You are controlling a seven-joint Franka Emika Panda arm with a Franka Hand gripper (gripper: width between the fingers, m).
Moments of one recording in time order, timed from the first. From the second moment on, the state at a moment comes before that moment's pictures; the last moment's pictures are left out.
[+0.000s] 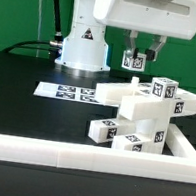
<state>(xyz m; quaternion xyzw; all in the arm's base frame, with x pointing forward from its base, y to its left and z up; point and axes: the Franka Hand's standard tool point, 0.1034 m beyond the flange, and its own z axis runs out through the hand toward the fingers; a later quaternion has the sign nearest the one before) 0.526 0.067 0.147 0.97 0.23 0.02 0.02</state>
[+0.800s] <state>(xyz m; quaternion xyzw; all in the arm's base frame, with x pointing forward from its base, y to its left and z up) 0.552 0.068 0.143 0.97 0.24 0.02 0.03</state>
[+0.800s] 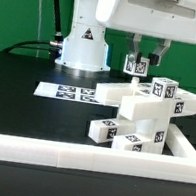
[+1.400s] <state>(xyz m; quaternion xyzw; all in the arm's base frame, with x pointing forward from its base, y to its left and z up) 0.546 0.070 0.139 0.97 0.23 0.02 0.03</state>
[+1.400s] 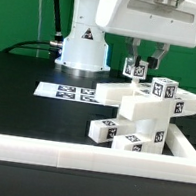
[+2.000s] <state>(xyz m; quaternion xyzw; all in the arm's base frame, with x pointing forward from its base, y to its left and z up) 0.540 0.072 0.135 0.98 0.22 0.02 0.03</state>
